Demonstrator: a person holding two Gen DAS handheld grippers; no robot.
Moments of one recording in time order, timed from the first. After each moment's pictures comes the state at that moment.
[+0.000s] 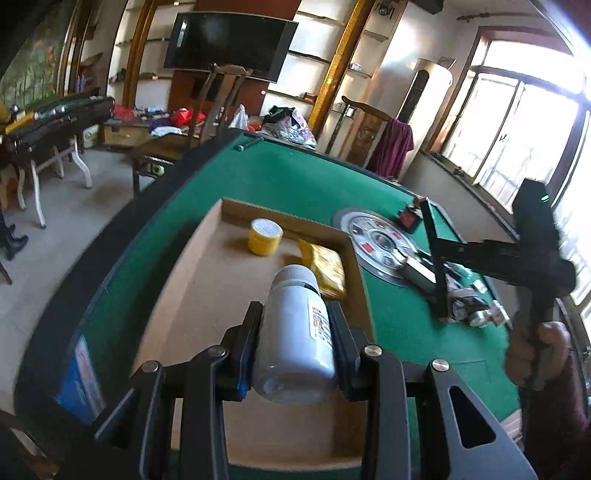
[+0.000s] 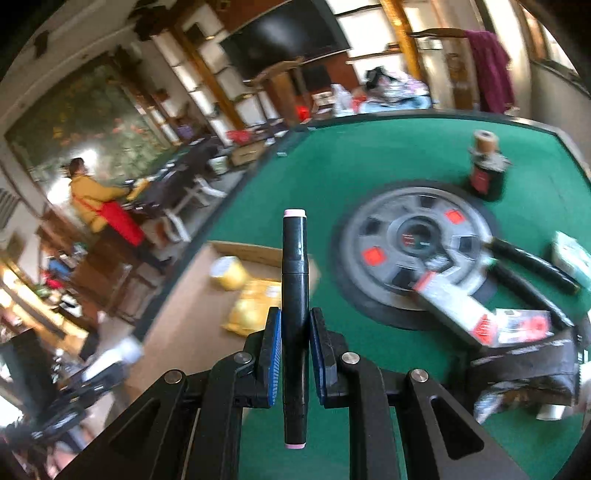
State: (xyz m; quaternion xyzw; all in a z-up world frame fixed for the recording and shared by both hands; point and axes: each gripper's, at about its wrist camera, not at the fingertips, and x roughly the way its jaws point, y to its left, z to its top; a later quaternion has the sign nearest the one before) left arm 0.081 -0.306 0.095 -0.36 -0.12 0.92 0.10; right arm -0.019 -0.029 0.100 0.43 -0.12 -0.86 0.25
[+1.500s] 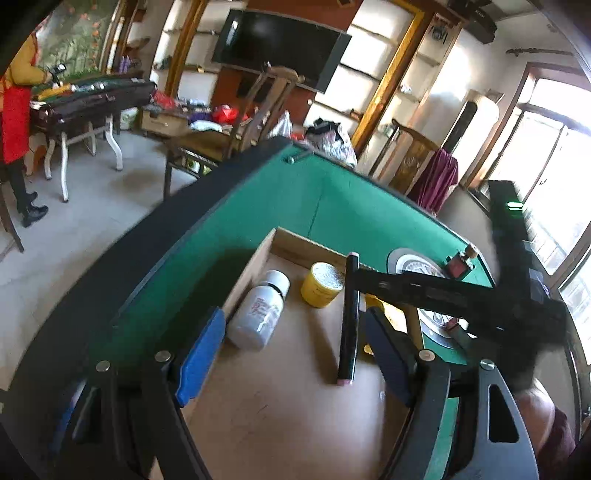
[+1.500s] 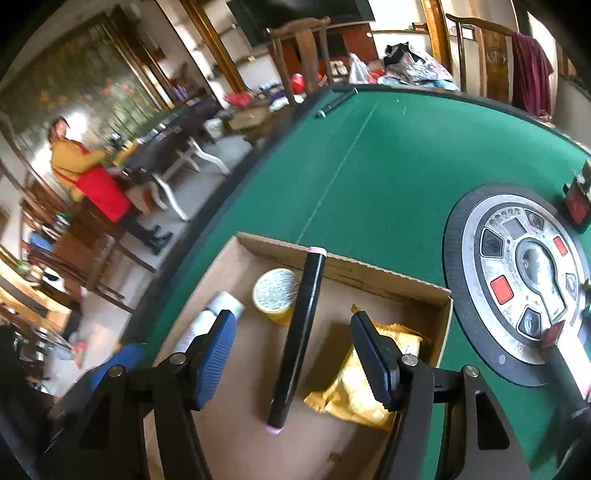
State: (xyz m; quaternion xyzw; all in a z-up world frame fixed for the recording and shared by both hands) left arm 0.030 -0.353 0.077 -0.35 -0.18 0.92 0.02; right arm -0.110 -0.198 0.048 0.49 -0.06 -0.84 0.22
